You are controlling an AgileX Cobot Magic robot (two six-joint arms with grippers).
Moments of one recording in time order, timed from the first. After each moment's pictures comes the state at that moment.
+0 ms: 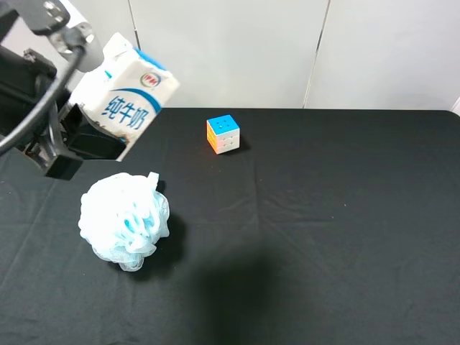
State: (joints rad) left arm -0.59 1.07 -0.81 -0.15 0.57 0.45; right arm 0.12 -0.01 -0.49 -0.11 1.03 0.12
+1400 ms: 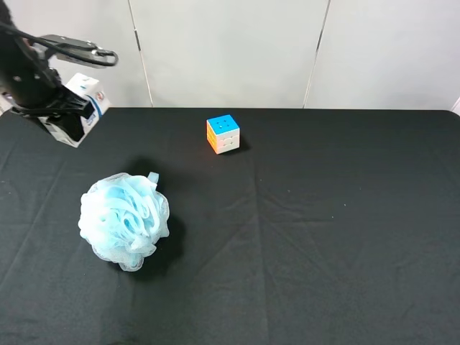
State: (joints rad) left arm -0.15 1.74 -1.23 0.05 0.78 0.21; right arm 0.12 -0.01 -0.49 -0.11 1.03 0.12
